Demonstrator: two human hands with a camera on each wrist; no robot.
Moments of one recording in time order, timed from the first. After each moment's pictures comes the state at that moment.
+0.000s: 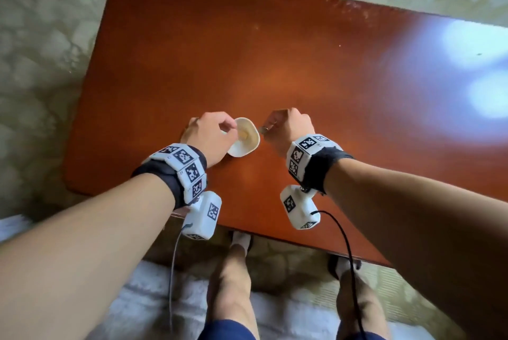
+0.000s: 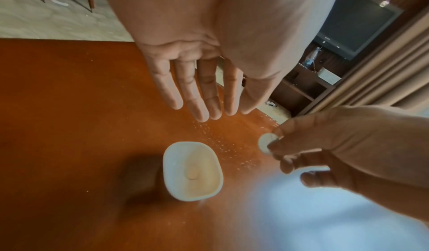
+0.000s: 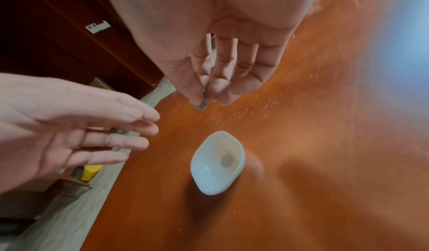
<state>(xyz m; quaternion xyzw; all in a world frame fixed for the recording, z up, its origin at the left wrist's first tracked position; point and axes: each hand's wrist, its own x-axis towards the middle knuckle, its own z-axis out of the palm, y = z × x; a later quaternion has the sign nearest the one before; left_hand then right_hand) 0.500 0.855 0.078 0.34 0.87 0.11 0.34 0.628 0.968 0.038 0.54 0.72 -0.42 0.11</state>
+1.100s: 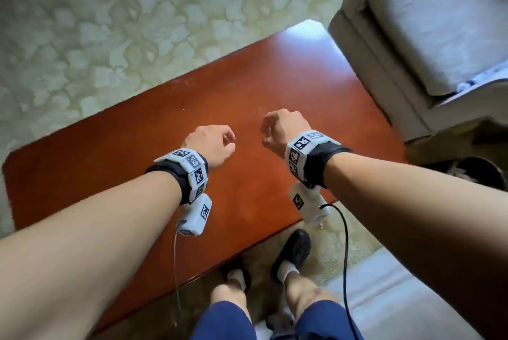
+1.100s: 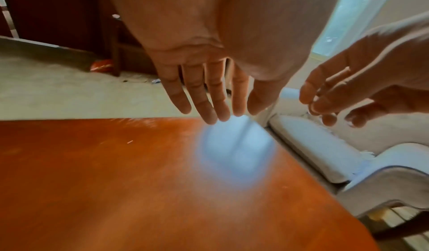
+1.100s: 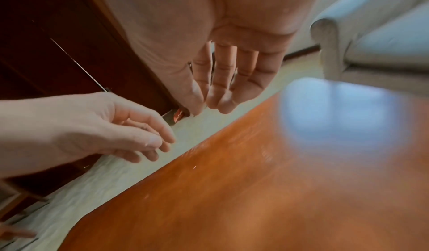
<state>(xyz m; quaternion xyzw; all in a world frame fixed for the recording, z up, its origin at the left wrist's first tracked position) 0.741 1.020 0.227 0.70 0.65 -0.06 0.29 0.920 1.029 0.236 0.69 0.63 -0.36 0.00</state>
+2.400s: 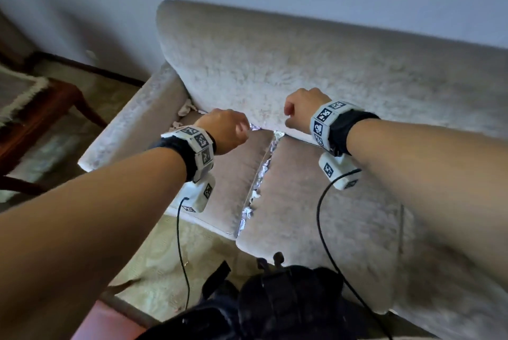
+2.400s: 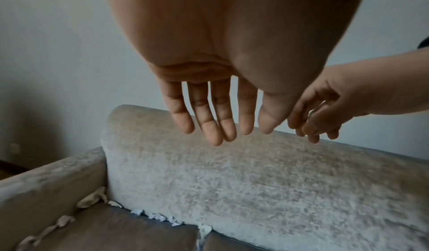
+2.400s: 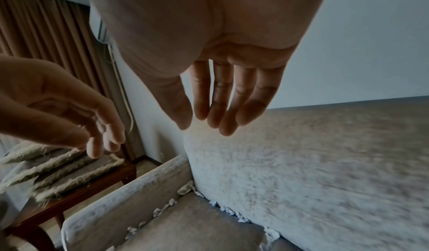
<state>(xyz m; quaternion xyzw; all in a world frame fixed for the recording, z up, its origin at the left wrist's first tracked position) 1.016 0.363 0.454 0.85 -0.49 -0.20 0.04 0.890 0.194 0.449 0.93 -0.31 -0.08 -0.18</state>
